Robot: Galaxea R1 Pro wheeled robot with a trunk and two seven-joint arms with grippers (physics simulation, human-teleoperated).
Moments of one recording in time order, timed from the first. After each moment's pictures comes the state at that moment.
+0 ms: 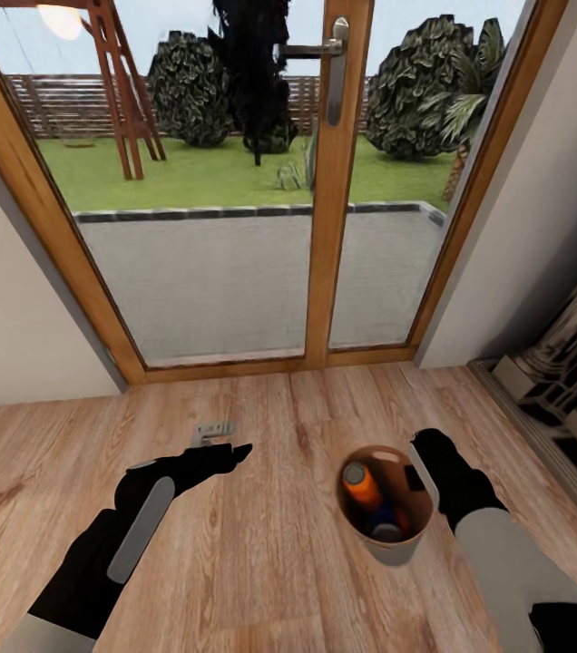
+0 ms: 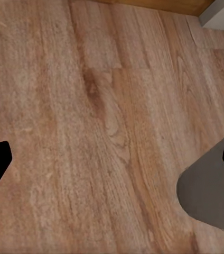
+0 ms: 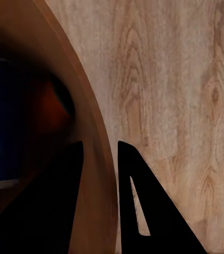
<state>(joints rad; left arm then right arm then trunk) -0.47 0.07 -0.24 -1.38 0.56 0.71 0.08 -0.80 -0.05 0.02 -0.72 0.03 1.05 -0.25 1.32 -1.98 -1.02</state>
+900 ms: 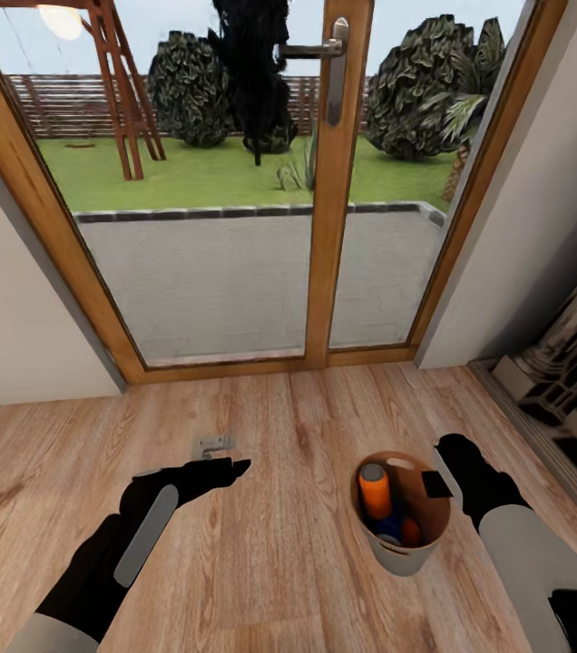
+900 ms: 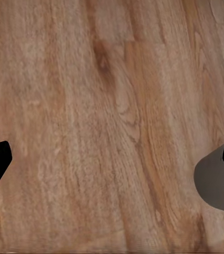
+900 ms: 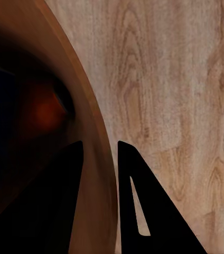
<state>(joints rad) -0.47 0.07 -0.25 -1.28 0.55 0.71 0.08 -0.83 -0.13 -0.01 -0.61 0.04 1.00 -0.13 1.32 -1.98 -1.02</state>
